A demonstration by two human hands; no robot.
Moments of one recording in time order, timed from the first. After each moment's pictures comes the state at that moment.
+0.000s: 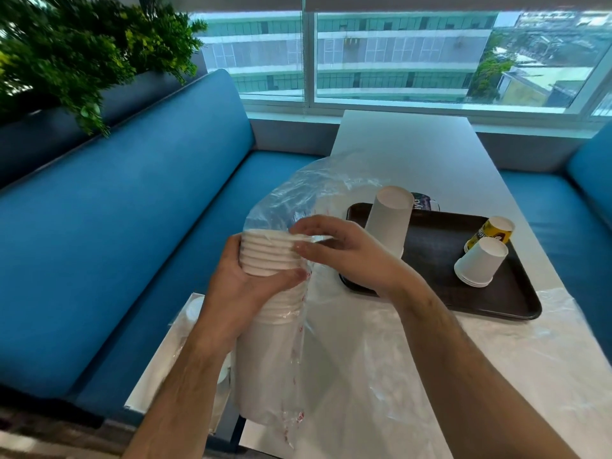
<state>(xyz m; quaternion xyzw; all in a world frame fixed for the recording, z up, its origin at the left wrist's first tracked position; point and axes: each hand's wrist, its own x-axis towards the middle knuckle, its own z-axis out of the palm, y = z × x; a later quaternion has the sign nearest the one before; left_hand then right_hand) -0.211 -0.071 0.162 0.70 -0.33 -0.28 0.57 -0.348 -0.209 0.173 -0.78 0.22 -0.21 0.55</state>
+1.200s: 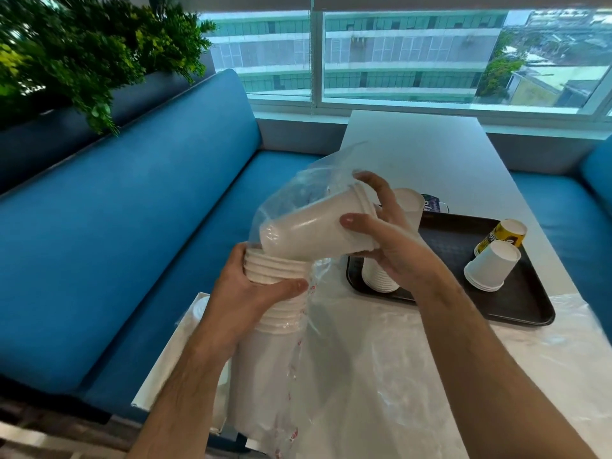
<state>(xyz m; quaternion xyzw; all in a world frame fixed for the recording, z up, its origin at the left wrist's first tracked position) -0.199 -0.065 0.156 0.71 -0.32 -0.32 0.55 -0.360 -0.230 0.176 -0.59 0.24 -0.33 0.70</state>
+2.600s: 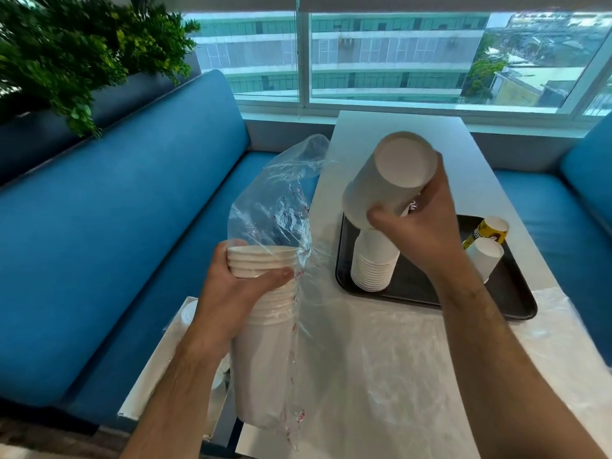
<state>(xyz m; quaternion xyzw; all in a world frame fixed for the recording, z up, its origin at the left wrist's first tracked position) -0.204 -0.074 0.156 0.69 -0.28 -0.30 0.59 -0.394 -0.239 0.199 -0.71 0.36 -0.50 0.34</state>
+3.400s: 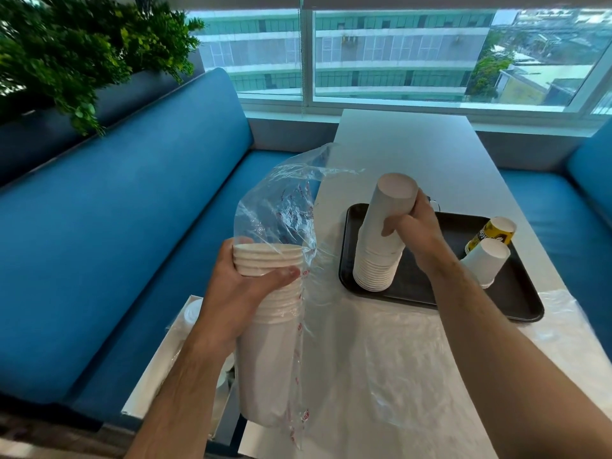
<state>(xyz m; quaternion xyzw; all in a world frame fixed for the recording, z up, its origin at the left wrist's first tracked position) -0.203 -0.077 0.156 0.69 -0.29 -0.30 0.59 -0.387 -0.304 0.142 -0.62 0.48 -0.38 0.49</state>
